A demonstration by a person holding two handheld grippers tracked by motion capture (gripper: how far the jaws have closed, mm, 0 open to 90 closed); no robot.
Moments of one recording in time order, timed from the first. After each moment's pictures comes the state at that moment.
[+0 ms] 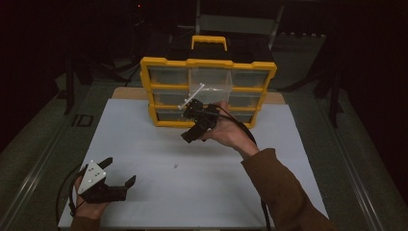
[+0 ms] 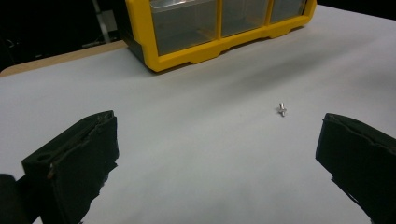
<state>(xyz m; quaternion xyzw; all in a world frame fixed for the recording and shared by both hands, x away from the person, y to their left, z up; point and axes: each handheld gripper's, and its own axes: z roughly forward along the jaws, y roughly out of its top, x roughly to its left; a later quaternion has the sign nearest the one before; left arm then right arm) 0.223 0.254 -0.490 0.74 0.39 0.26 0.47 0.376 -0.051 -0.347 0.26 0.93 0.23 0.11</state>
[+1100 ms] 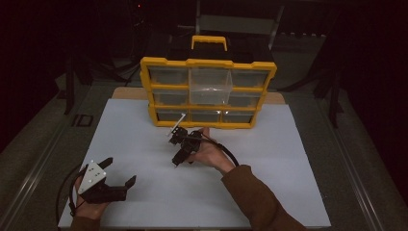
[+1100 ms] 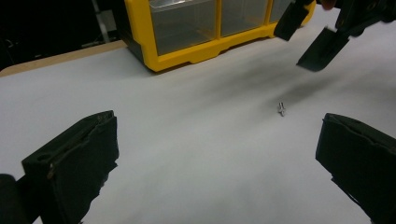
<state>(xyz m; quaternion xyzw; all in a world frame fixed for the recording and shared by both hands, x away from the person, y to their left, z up) 0.223 0.253 -0.490 0.74 0.39 0.26 0.47 0.371 -0.012 -0.454 0.27 0.95 0.18 0.05</state>
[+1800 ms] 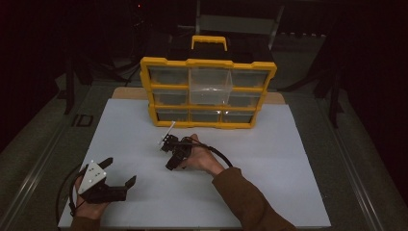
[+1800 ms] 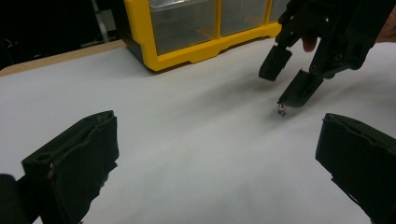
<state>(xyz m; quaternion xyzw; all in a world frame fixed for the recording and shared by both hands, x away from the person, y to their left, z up) 0.223 0.253 -0.490 0.75 0.39 0.26 0.47 0.367 0.012 -0.481 0.23 0.96 0.18 0.01</state>
